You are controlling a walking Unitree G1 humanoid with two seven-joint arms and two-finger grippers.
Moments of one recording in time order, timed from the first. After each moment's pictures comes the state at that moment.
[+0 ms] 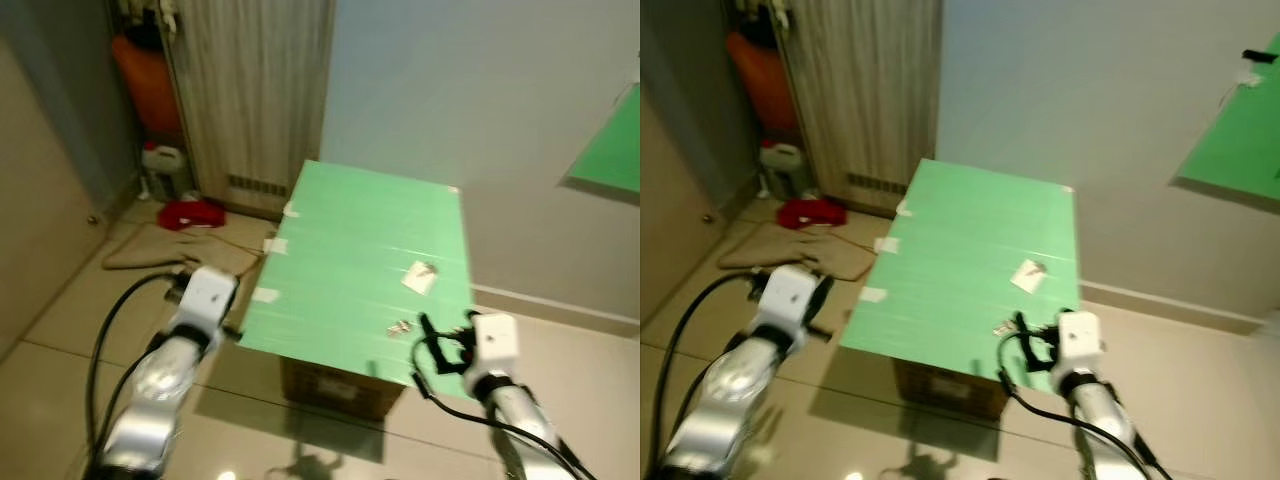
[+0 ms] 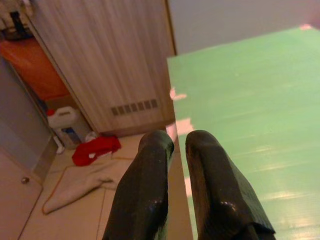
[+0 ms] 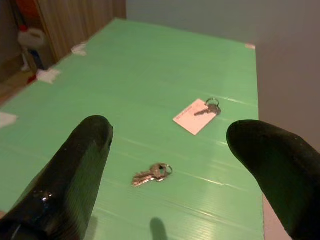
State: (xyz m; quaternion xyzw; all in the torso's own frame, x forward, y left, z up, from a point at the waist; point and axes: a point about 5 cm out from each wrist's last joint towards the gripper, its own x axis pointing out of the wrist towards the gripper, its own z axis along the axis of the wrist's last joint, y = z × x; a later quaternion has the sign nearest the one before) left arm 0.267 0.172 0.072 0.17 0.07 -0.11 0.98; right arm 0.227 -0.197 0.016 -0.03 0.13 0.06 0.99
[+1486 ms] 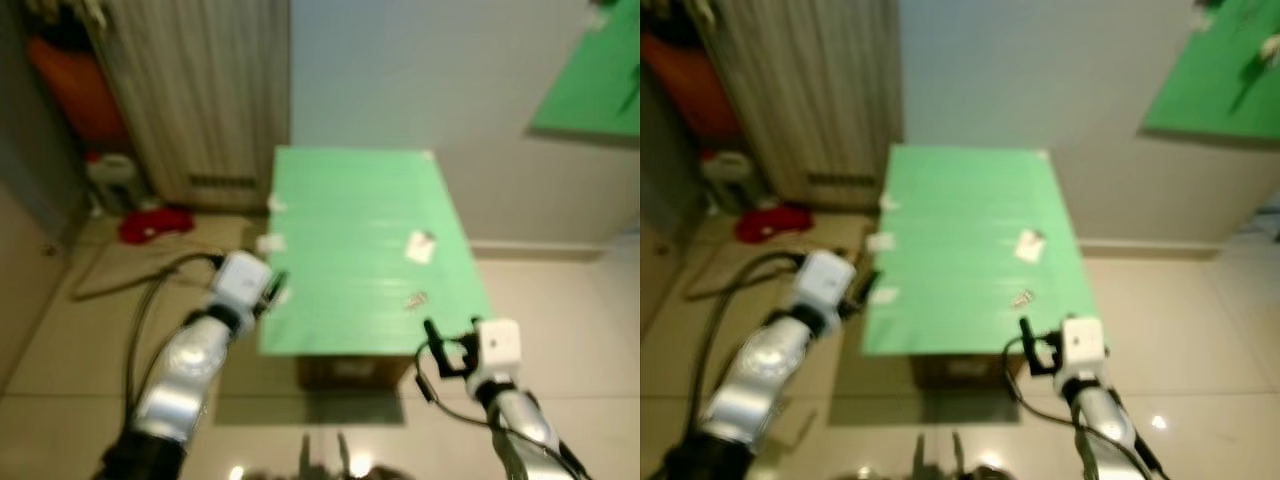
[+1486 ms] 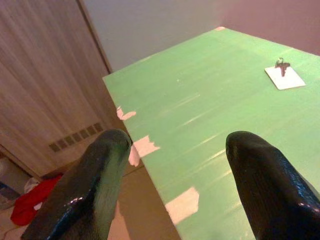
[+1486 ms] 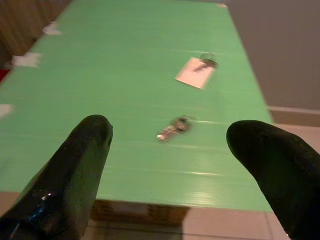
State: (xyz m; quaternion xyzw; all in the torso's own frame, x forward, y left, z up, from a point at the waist) left arm 0.280 0.146 0.070 0.18 0.06 -0.18 0.96; right arm 0.224 -0.193 0.011 -0.02 0.14 0.05 0.99
